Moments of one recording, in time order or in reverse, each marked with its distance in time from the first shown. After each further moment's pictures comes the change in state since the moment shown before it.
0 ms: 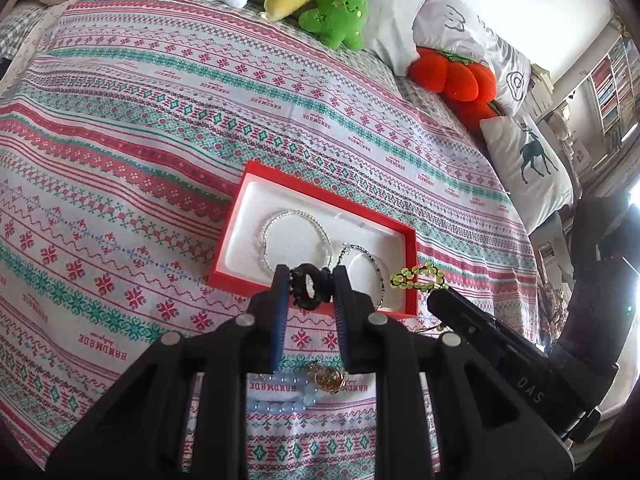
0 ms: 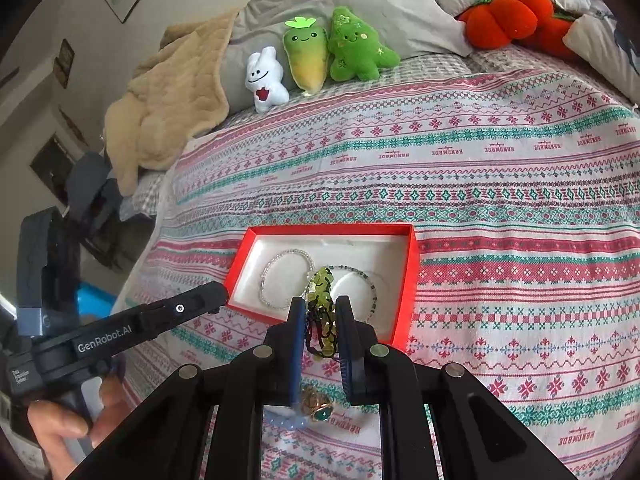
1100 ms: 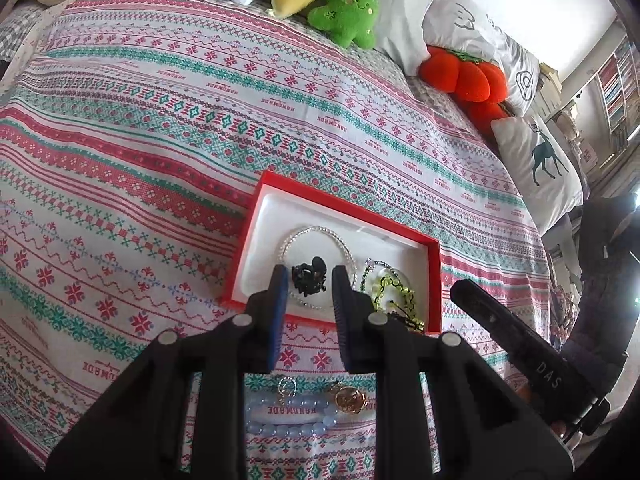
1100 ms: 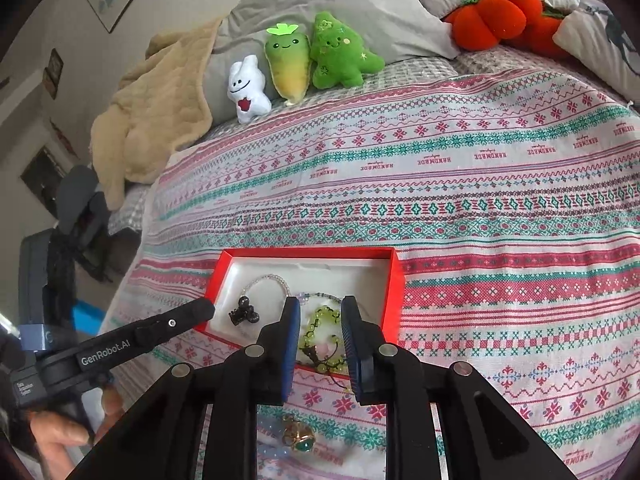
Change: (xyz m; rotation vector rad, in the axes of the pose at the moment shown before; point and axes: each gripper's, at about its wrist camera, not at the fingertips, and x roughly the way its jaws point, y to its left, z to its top) left arm 0.013 0.015 0.011 0.007 0.005 0.018; right arm 0.012 -0.014 0.011 0.027 -0.024 -0.028
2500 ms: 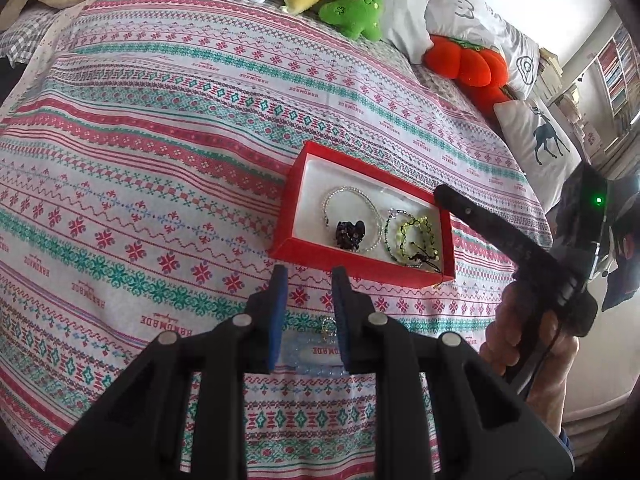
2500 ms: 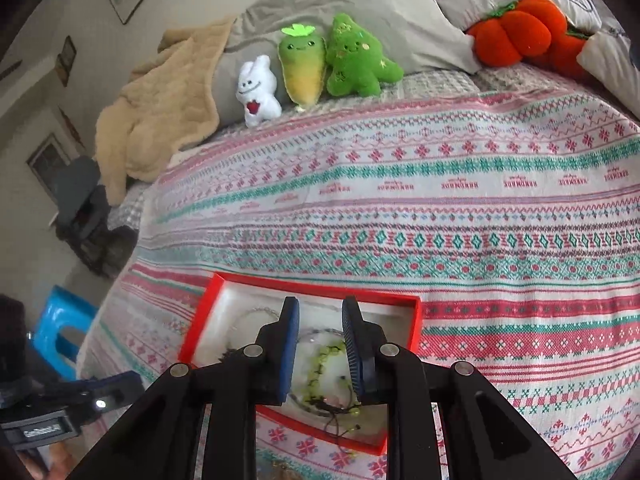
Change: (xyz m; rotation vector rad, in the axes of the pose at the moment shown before) left arm -0.037 0.019 -0.024 0.029 0.038 0.039; right arm 0.032 0.009 0.018 -0.064 -0.055 0.028
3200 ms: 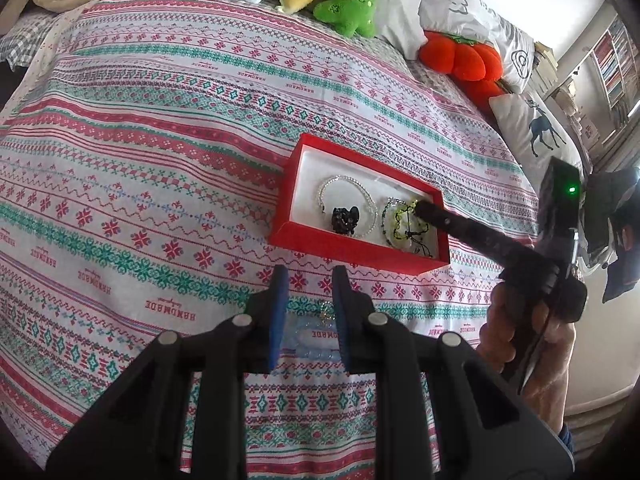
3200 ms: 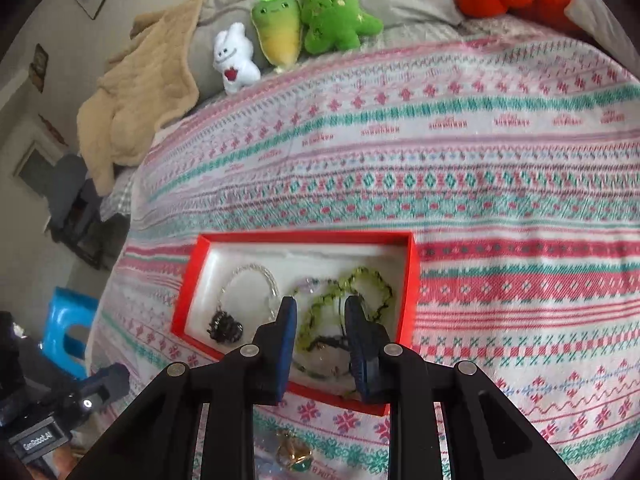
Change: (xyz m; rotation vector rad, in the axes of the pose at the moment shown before) left arm -0.009 -0.003 -0.011 0.020 0.005 0.008; right arm 0.014 -0.008 -0.012 0.073 0.122 -0.019
